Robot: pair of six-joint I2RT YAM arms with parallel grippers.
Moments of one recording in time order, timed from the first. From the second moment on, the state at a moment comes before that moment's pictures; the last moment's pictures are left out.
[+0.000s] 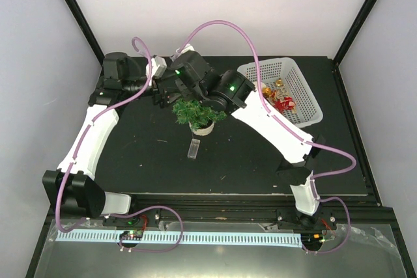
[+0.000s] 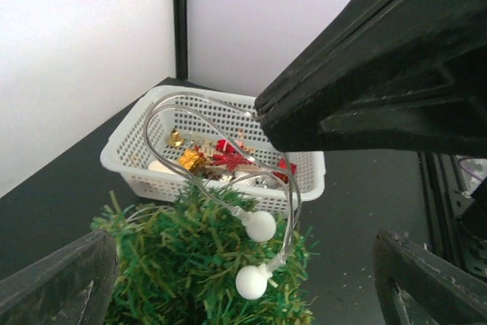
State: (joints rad) left arm -0.10 1.34 1.29 -0.39 1.11 0.31; right arm 1.05 2.01 2.52 -1.14 0.54 0.18
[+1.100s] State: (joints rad) left arm -0.09 1.34 1.21 -0.39 0.94 0.30; right arm 0.92 2.09 2.42 -1.04 0.32 0.29
